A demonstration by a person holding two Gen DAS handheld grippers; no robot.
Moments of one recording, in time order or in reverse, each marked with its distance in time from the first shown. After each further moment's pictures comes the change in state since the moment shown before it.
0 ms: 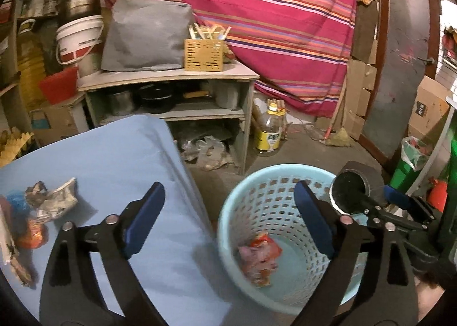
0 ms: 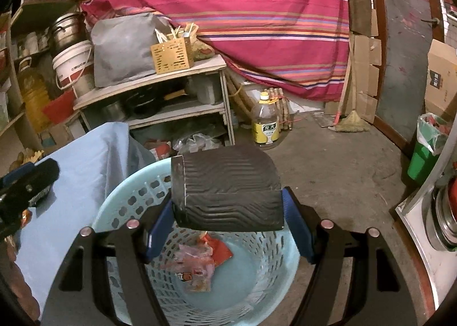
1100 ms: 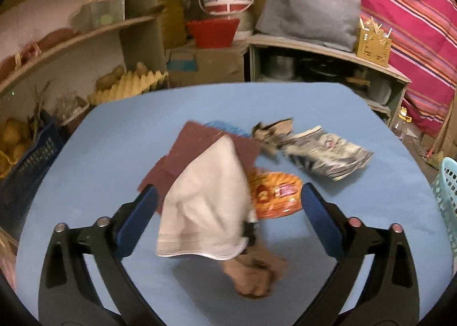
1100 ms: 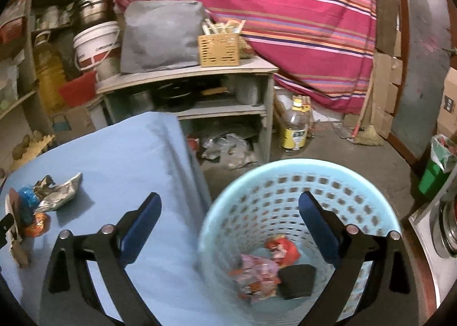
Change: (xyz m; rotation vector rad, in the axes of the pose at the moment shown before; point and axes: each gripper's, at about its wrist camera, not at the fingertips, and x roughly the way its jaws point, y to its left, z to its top) left arm -0.059 0.307 -0.081 -0.245 0.113 0.474; right arm 0.010 0.167 -0.006 -0.098 -0.008 0.013
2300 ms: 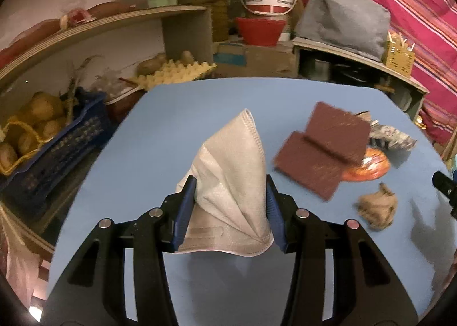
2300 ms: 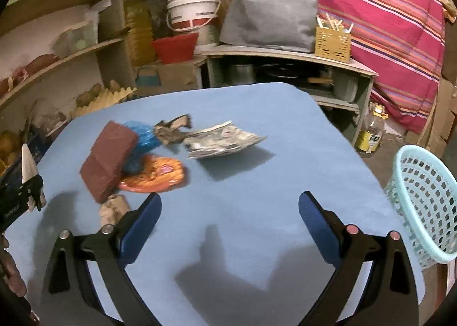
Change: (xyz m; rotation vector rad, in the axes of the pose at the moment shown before) left arm -0.029 0.151 -0.033 -0.060 -0.006 0.064; right arm -0.052 0.209 -0.076 -0.195 0.061 0.269
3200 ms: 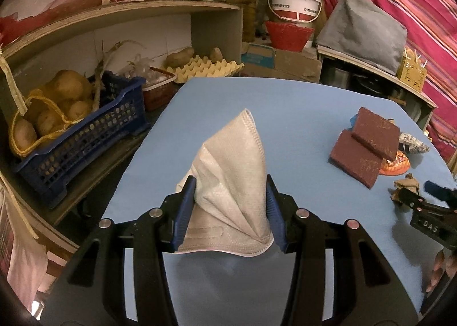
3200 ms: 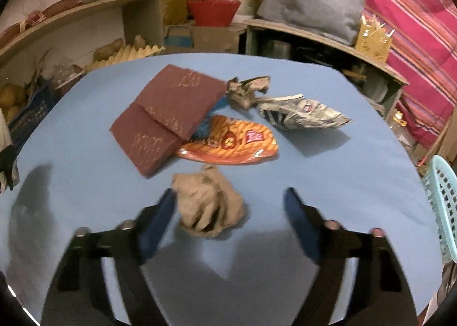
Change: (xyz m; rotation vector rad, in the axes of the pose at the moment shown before) left arm -0.011 0.074 -0.015 -0.069 -0.013 0.015; right arm 0.034 0.099 -0.021 -0.144 0.143 0.016
